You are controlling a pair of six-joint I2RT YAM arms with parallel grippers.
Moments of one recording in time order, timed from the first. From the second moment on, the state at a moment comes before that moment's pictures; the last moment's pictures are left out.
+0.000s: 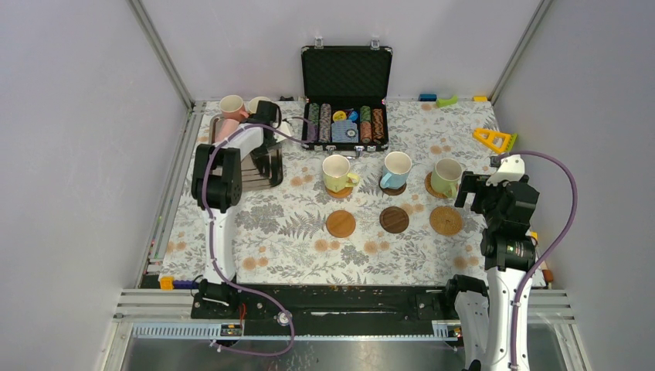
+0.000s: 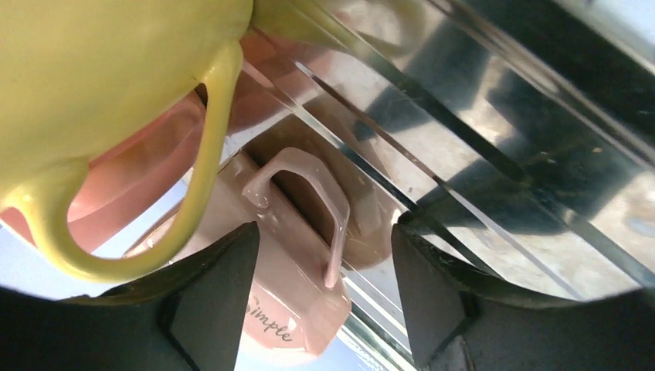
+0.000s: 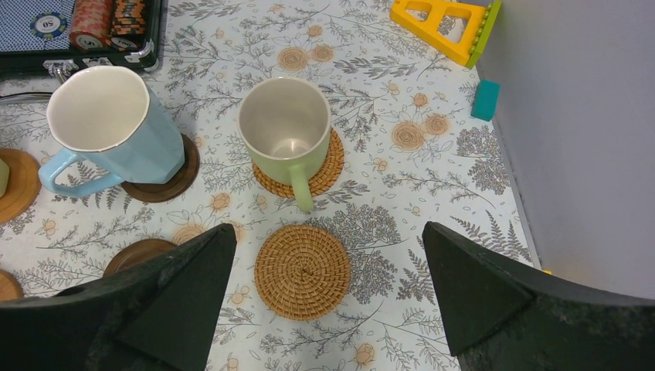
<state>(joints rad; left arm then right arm) -0.17 2.26 1.72 -0.47 -0.37 1.00 -0.23 0.58 0.71 -0.50 -0.10 -0.08</state>
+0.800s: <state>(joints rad) -0.12 2.35 1.86 -0.64 -0.32 1.06 -0.23 0.60 0.71 -0.50 -0.10 -0.08</state>
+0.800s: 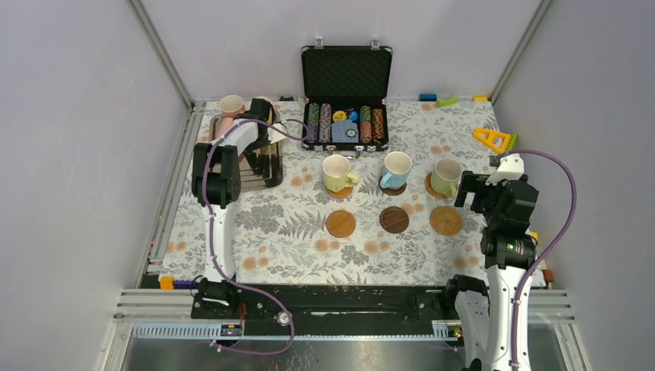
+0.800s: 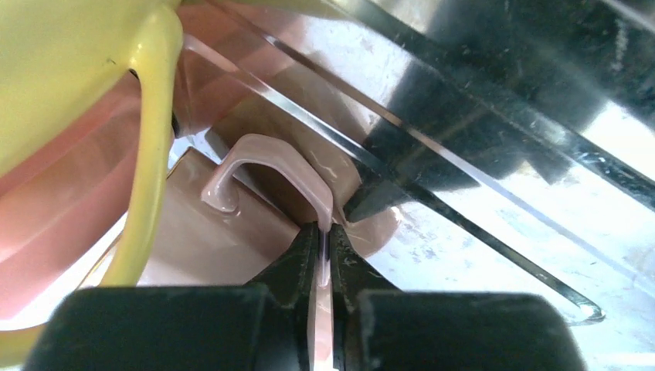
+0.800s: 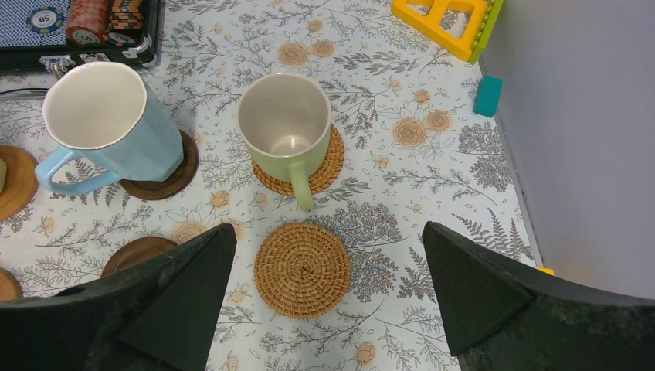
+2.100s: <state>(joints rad) -0.11 1.51 1.41 -1.09 0.56 1.06 -0.12 0.75 0.88 -0.45 -0.94 -0.10</state>
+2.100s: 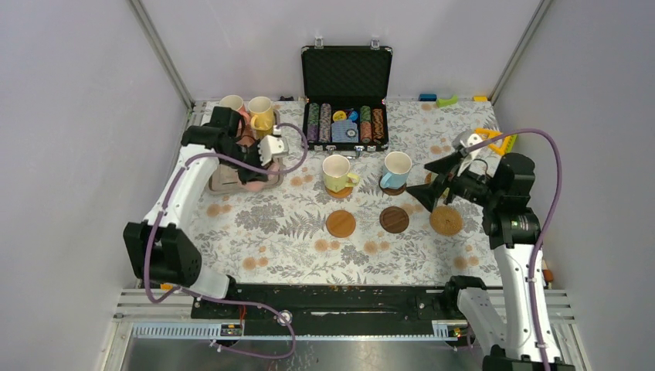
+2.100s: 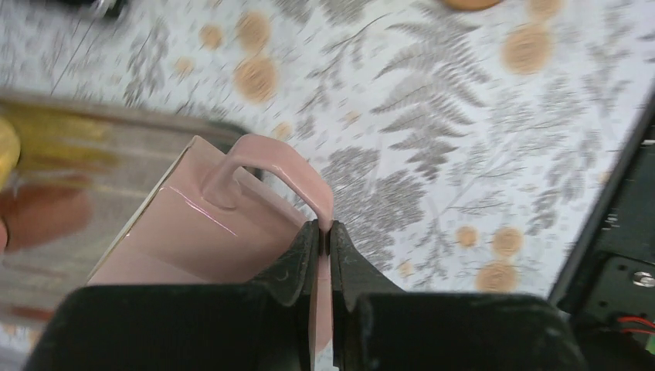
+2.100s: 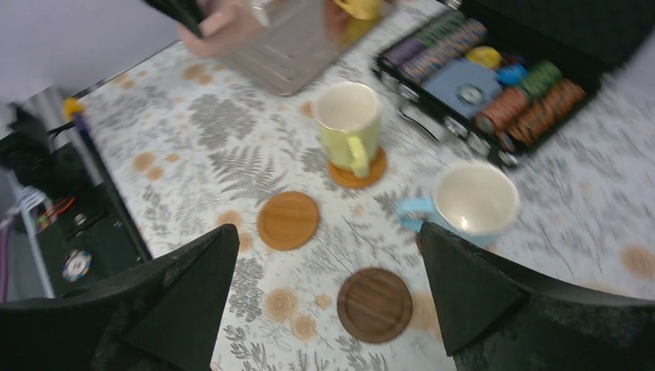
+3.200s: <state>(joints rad) -0.82 1.45 1.59 -1.58 0.99 1.18 0.41 0.99 0.91 -0.44 -1.27 -0.58</state>
